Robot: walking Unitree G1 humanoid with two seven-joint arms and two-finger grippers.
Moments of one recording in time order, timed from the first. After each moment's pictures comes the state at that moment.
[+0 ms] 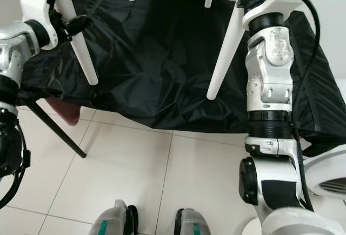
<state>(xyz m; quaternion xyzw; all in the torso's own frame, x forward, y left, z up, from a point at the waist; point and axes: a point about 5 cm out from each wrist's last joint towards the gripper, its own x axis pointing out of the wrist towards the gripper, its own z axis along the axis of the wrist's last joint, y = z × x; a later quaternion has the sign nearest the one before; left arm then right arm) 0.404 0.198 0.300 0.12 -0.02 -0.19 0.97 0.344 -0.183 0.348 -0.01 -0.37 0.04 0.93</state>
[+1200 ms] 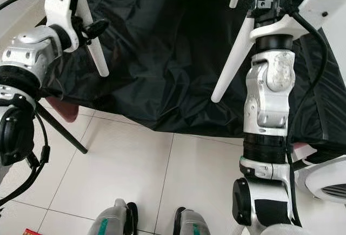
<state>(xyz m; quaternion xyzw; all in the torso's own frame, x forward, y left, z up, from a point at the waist) 0.422 0.174 0.290 0.10 -0.04 -0.15 0.98 0.303 -0.182 0.331 0.01 -0.44 0.02 0.90</state>
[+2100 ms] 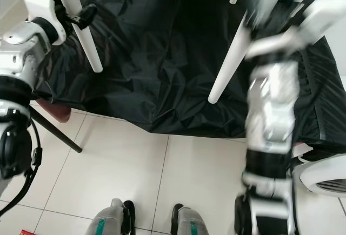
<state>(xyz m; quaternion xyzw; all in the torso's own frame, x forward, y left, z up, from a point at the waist) 0.393 0.197 0.306 0.07 -0.12 -0.14 0.98 0.309 -0.192 0.258 0.06 -0.29 0.06 0.95</state>
